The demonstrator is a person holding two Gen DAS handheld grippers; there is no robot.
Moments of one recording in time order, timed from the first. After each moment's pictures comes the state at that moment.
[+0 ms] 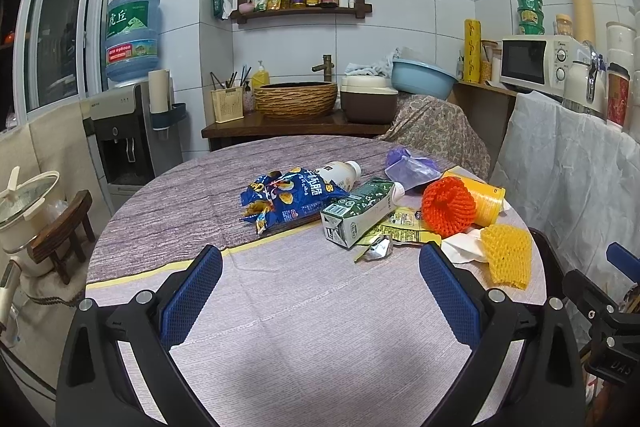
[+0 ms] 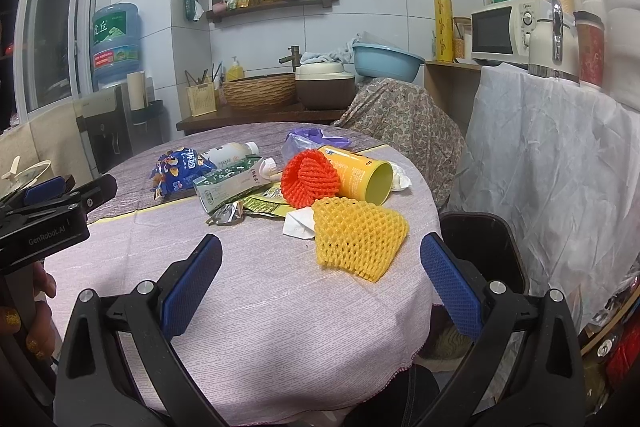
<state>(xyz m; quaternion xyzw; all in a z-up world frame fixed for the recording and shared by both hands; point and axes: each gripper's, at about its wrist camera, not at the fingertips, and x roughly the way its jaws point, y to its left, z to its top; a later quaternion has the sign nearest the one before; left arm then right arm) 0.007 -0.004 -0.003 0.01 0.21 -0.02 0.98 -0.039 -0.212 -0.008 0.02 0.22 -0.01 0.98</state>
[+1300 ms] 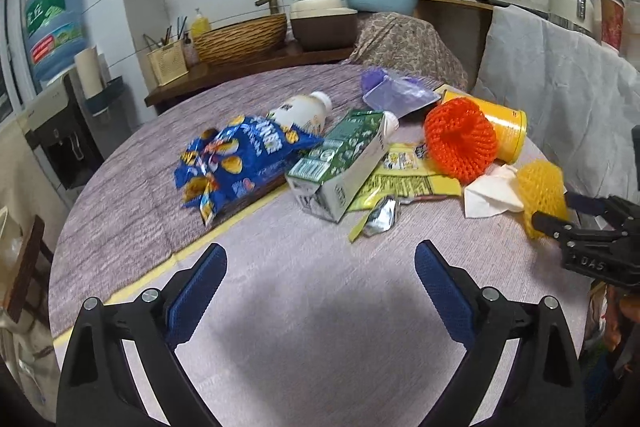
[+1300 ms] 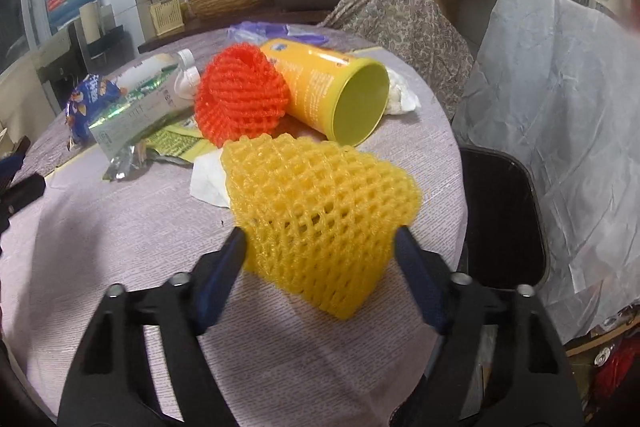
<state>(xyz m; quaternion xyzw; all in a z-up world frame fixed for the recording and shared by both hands) 0.110 -0.016 -0.043 0.10 0.33 -0.09 0.93 0.099 -0.262 -0.083 0.03 0.39 -0.01 0.92</state>
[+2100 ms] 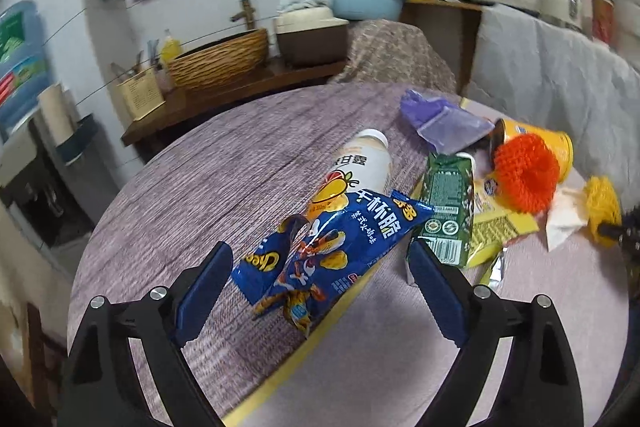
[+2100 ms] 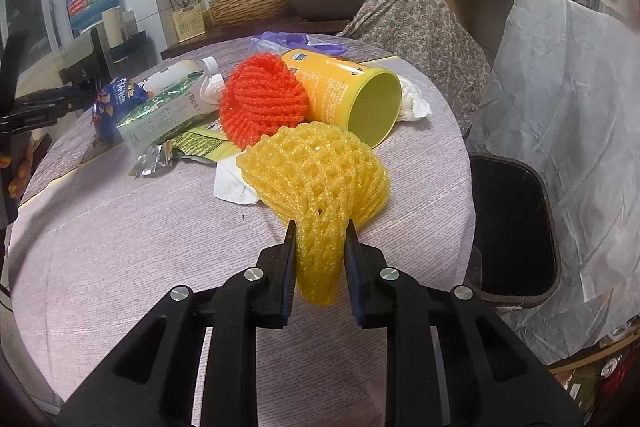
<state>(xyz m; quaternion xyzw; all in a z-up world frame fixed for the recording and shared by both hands) 0.211 0.058 -0.030 0.14 0.32 -0.17 0.92 0.083 -0.267 -0.075 0.03 0.37 0.03 0.93</state>
